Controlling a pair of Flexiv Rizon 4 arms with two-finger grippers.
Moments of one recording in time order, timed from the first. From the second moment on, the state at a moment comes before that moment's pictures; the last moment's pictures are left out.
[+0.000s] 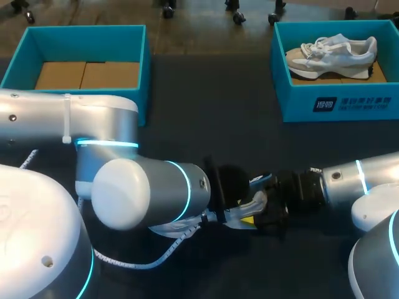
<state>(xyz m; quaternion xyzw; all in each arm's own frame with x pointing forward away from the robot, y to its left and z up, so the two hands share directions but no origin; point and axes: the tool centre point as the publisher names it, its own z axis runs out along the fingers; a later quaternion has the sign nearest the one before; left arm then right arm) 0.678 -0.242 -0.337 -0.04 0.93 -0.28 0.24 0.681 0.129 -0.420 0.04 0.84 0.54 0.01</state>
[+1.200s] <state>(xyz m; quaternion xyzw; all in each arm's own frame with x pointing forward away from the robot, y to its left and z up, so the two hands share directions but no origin) 0.682 -0.305 -0.264 -0.07 0.92 -0.37 0.07 0.681 0.129 -0.420 0.04 0.84 0.54 0.01</state>
